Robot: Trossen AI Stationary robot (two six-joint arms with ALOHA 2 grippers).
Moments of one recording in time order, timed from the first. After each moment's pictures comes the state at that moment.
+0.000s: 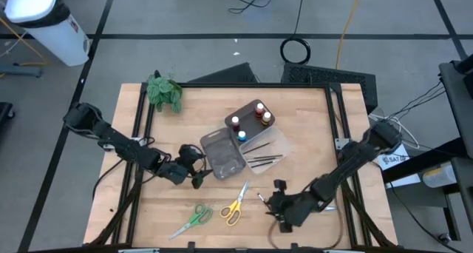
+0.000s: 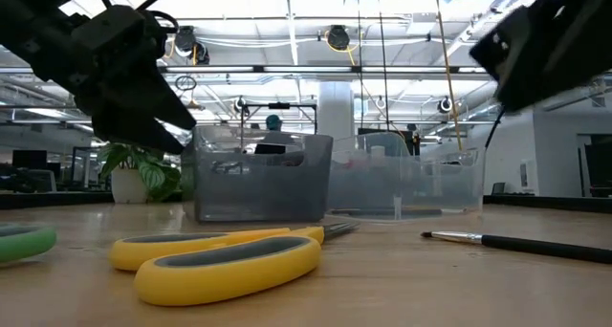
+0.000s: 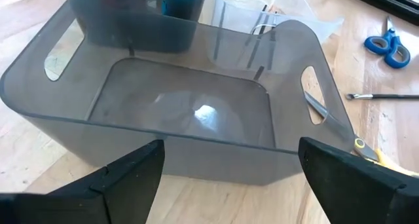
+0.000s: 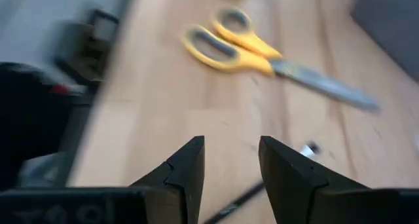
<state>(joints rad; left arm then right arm) -0.46 1.32 0.47 0.13 -0.60 -0.79 0.70 1.69 0.93 -0.06 0.37 0.55</state>
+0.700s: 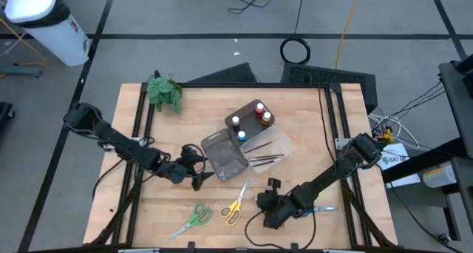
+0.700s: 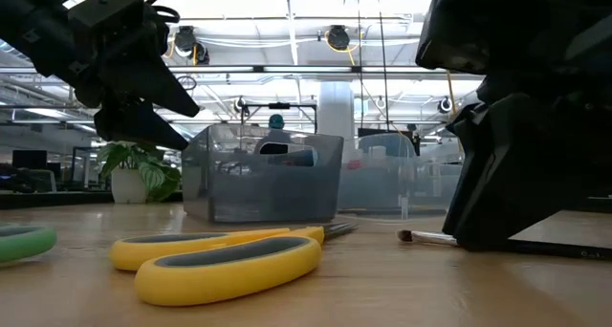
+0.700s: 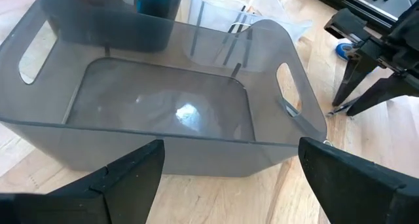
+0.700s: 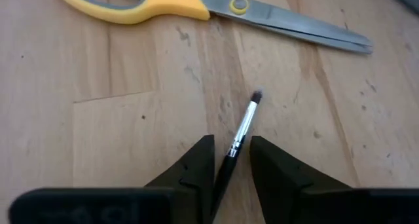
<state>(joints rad) -0.46 1.32 0.48 0.20 -0.55 -0.80 0.63 1.95 1.09 -0.30 0.40 0.70</state>
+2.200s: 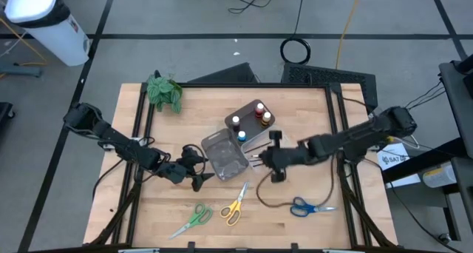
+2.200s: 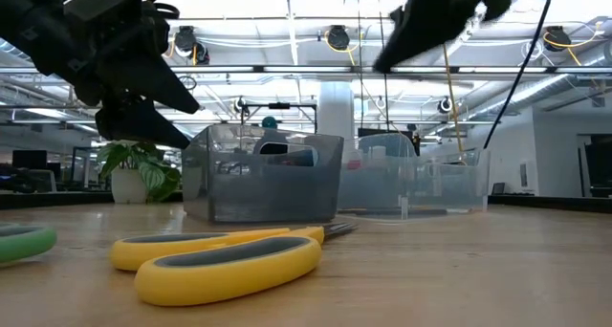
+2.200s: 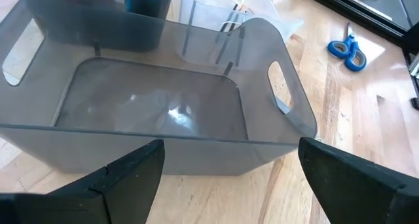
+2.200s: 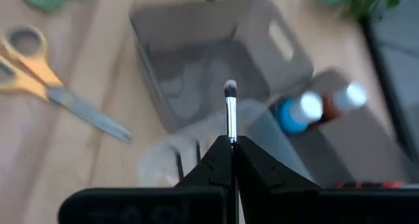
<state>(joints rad) -0.46 1.32 0.48 0.21 -0.53 -0.78 0.28 1.42 1.00 -0.38 0.37 -0.03</state>
